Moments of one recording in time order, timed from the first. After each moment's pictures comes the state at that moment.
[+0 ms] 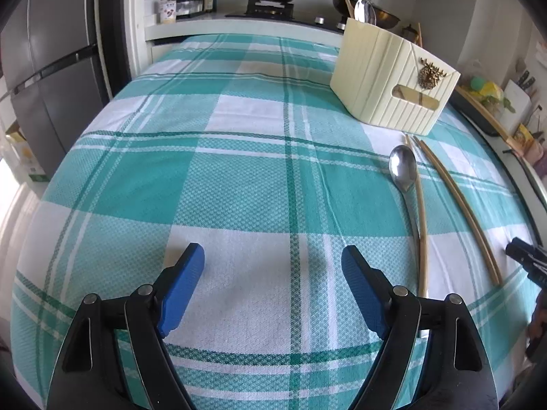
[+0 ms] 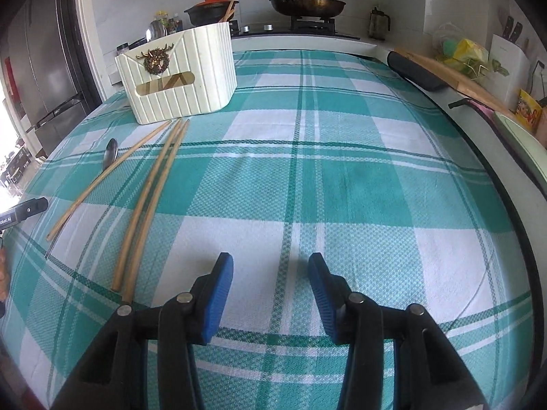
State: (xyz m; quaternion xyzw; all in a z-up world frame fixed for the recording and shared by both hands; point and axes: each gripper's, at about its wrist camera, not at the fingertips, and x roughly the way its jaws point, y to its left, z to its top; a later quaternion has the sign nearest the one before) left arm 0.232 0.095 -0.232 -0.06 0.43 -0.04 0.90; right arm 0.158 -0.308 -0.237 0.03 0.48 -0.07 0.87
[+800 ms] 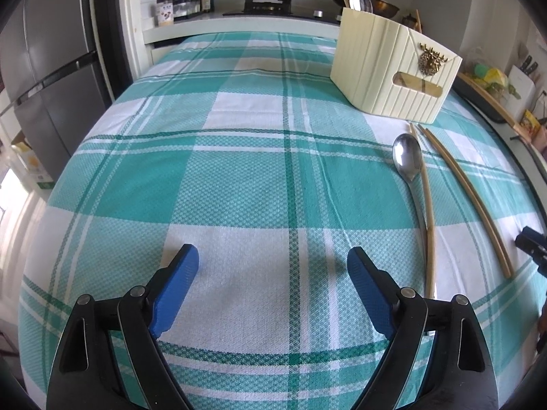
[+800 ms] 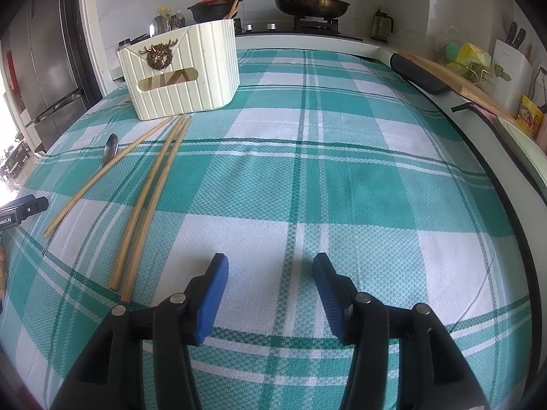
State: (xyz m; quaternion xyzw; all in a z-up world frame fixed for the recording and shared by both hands) left arm 0.234 0.085 -0.234 -0.03 0.44 -0.02 0.90; right arm 0.159 -0.304 -0.239 0.02 0.48 -0.06 0.87
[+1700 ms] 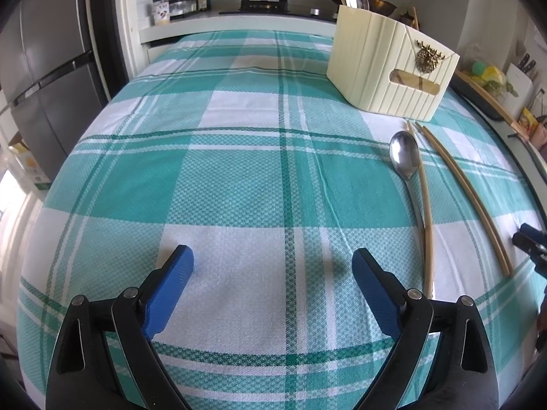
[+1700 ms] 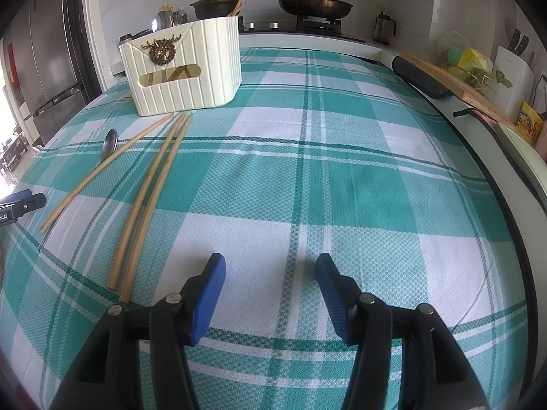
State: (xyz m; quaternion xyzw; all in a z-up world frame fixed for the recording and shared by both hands) left arm 0.235 0.085 -0.235 -0.03 0.44 -0.03 0.90; right arm 0.162 -0.301 -0.240 0.00 0.49 -0.07 0.87
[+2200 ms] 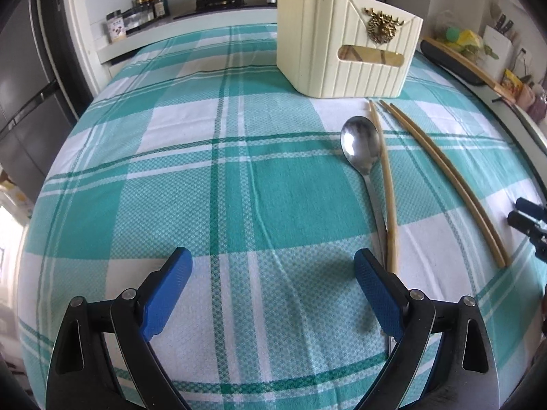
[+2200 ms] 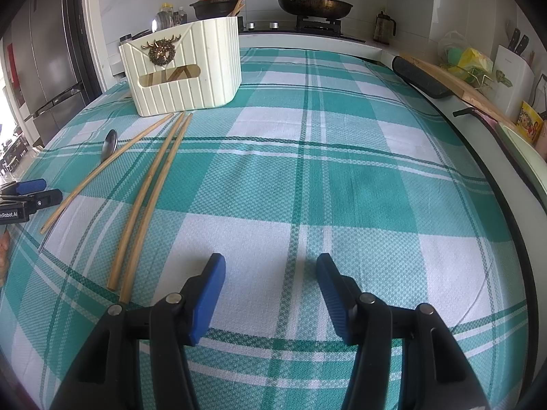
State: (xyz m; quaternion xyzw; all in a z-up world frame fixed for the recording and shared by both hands) left arm 0.248 0.034 -0.231 0.03 0.45 -0.08 0.89; right arm 0.162 -0.301 -0.240 0.01 0.49 -0.07 0.87
